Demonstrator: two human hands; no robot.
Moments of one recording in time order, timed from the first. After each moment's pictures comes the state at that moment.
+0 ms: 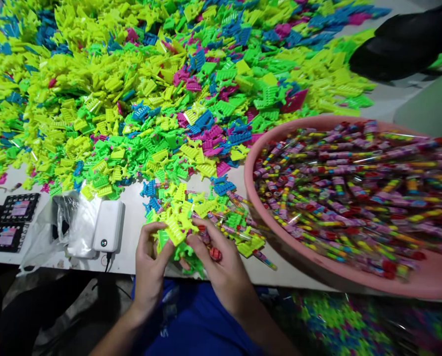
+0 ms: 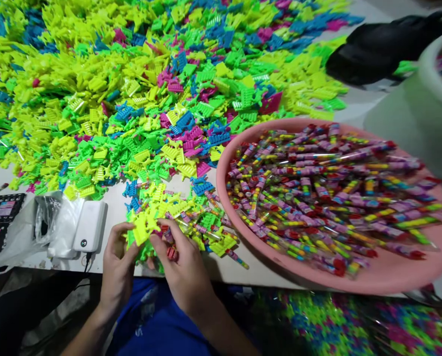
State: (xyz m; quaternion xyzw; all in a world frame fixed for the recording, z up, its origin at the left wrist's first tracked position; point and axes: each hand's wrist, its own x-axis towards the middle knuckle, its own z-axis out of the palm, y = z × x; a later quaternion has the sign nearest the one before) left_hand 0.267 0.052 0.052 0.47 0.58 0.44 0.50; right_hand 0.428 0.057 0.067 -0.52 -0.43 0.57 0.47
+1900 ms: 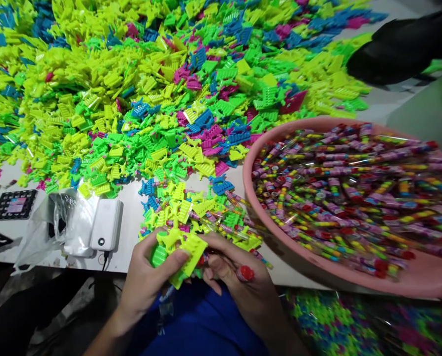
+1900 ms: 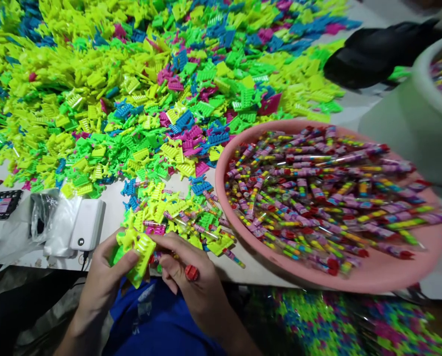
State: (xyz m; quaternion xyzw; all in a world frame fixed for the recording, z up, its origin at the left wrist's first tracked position) left_hand 0.269 0.061 0.113 0.36 0.59 0.37 0.62; right_hand 0.456 0.045 0.085 -0.43 -0.44 0.60 0.51
